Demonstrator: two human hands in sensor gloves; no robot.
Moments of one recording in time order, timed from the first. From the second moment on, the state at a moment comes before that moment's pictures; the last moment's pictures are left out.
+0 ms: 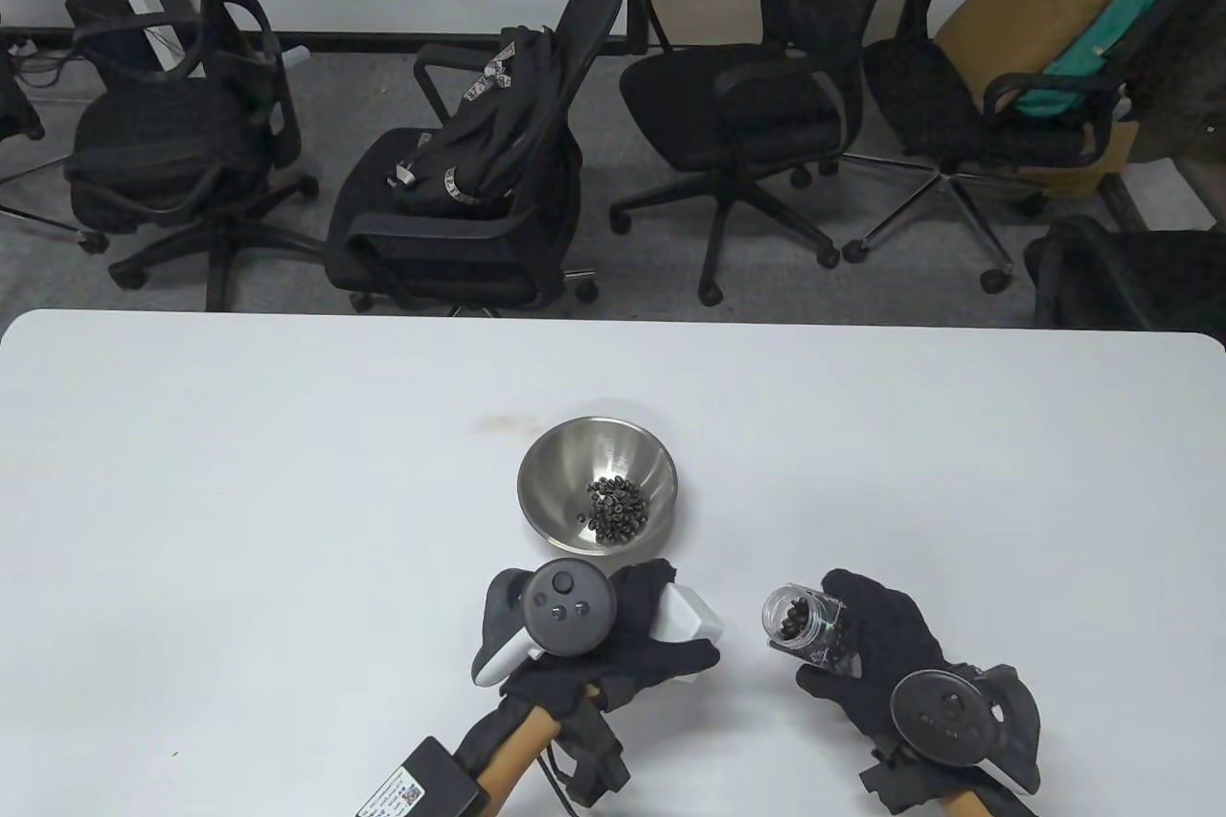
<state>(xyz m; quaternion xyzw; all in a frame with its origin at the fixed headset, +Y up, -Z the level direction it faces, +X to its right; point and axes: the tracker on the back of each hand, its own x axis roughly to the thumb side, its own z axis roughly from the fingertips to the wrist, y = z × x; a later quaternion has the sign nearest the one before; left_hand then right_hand) -0.056 -0.688 -0.285 -0.10 -0.26 0.38 0.88 0.231 -0.704 -0.232 0.16 -0.15 0.96 0.19</state>
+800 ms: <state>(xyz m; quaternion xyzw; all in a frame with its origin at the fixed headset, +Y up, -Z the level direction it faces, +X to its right) -0.023 -0.699 -0.277 -0.12 -0.25 0.40 0.87 0.193 -0.715 -0.225 0.20 -0.14 0.97 0.08</state>
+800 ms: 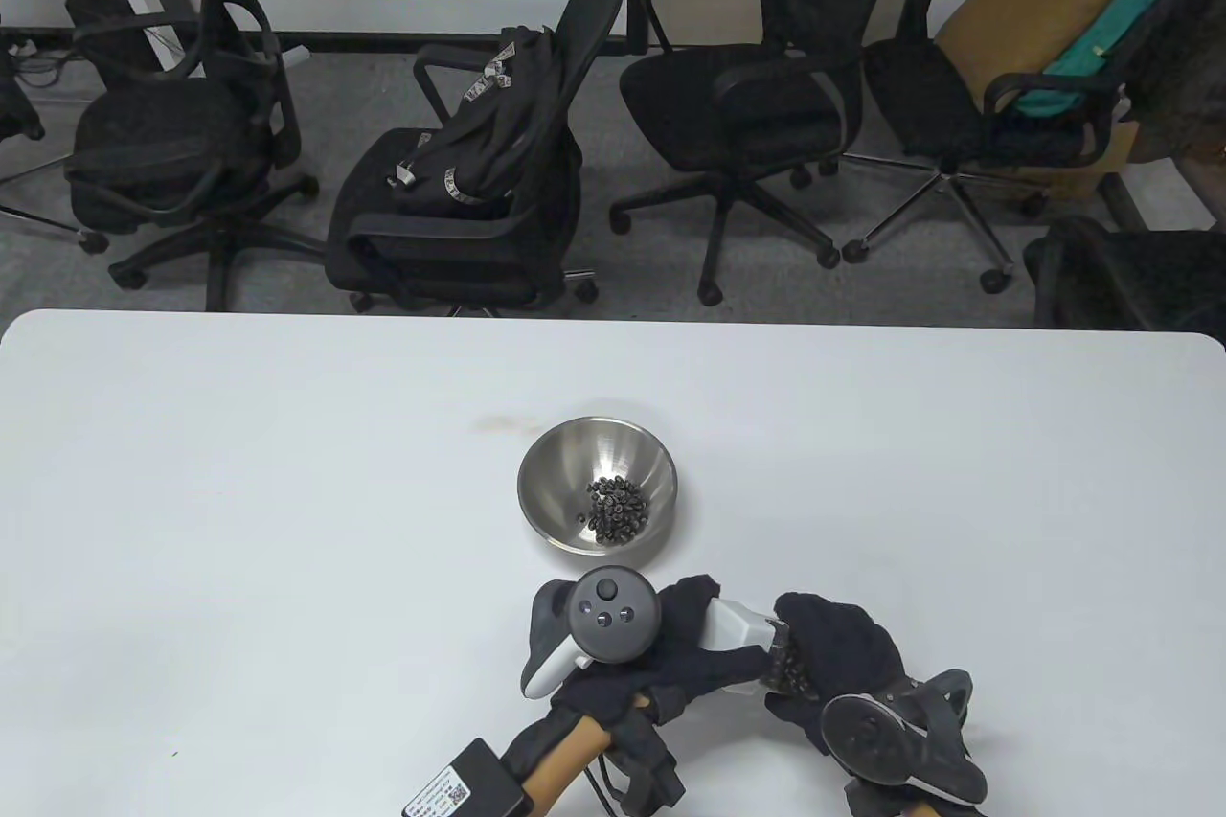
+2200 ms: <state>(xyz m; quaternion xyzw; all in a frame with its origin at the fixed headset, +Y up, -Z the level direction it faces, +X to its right) -0.001 -0.690 -0.248 0.02 -0.47 0.15 0.87 0.192 -0.713 -0.219 0.24 -0.14 0.96 0.05</state>
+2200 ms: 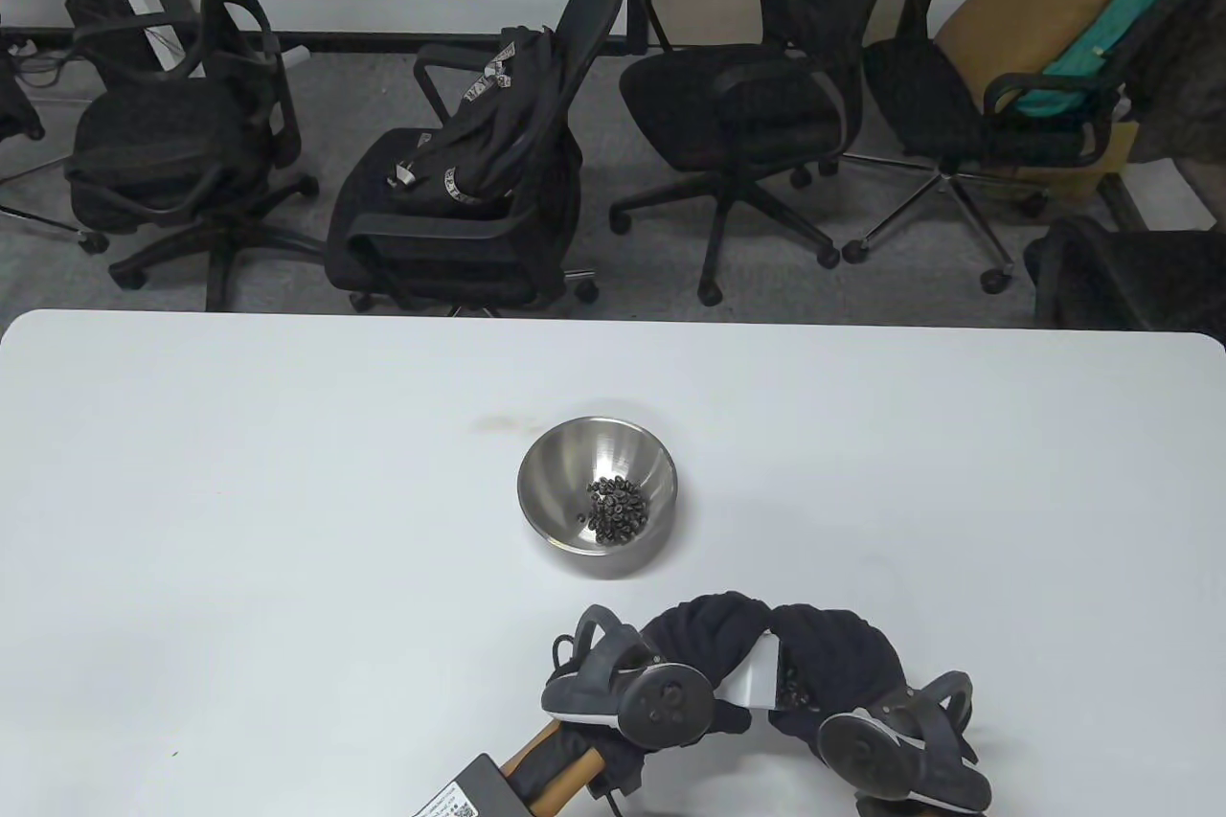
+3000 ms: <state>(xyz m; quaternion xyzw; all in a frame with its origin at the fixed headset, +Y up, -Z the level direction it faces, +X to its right) -0.017 -0.719 -0.276 -0.21 -0.25 0.42 0.85 0.190 -0.713 -0.219 0.22 -0.15 0.96 0.02</state>
